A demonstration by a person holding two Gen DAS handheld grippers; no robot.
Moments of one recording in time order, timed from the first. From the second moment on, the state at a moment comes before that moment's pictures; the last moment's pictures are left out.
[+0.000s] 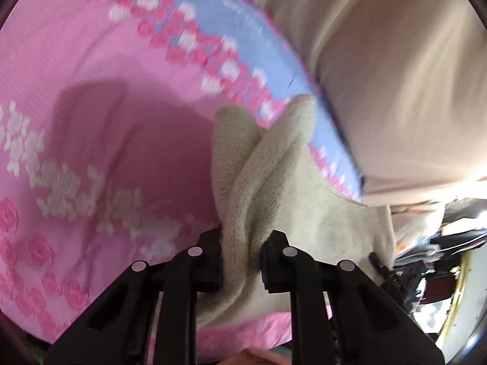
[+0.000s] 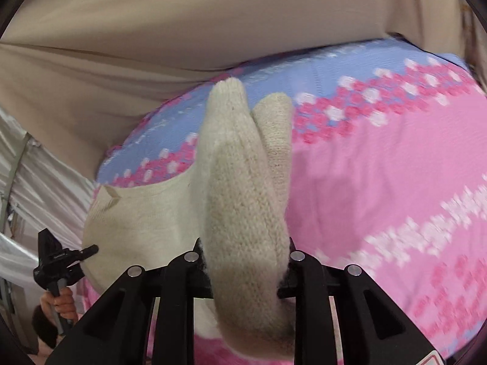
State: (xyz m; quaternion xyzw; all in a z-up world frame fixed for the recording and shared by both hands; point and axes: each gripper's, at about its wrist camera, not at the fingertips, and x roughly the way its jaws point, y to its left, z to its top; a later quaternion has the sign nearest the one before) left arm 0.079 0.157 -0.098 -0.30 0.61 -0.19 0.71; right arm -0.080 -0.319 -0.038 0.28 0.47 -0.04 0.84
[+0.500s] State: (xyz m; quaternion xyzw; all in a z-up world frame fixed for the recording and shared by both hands) left arm 0.083 0.095 -0.111 -0.15 0.56 -0.13 0.81; right arm -0.064 -0.319 -0.109 0.22 0.51 -0.07 0.83
